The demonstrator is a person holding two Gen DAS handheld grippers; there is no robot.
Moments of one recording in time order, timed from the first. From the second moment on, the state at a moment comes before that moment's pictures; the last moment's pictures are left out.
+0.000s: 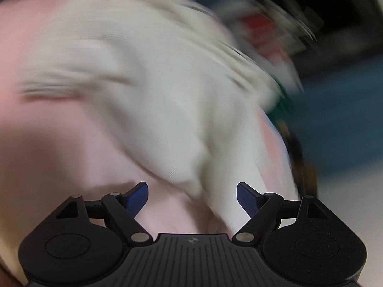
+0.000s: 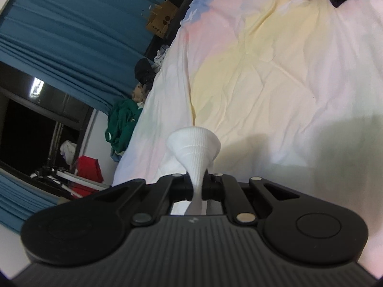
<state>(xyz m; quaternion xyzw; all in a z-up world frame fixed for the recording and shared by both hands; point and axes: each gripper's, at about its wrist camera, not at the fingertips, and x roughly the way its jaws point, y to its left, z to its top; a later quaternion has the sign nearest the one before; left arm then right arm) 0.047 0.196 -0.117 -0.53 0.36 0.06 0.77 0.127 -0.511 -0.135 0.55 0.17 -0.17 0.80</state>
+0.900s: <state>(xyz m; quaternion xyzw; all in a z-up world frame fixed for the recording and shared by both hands) -0.002 0.324 -0.018 -0.55 0.27 0.16 0.78 0.069 -0.525 -0.106 0.47 0.07 -0.25 0.84</state>
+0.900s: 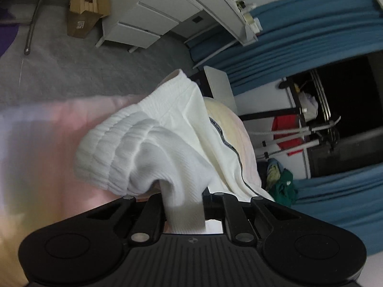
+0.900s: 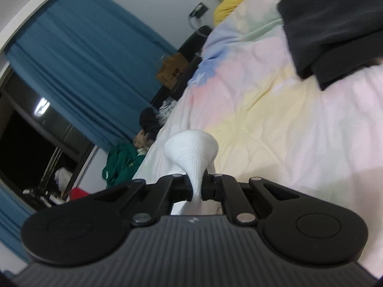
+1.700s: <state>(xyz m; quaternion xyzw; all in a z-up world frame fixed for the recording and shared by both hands) -0.014 0.346 -0.030 -0.33 0.41 0.16 0.84 0.049 -0.525 -0.118 0.43 0.21 -0.33 0.81</state>
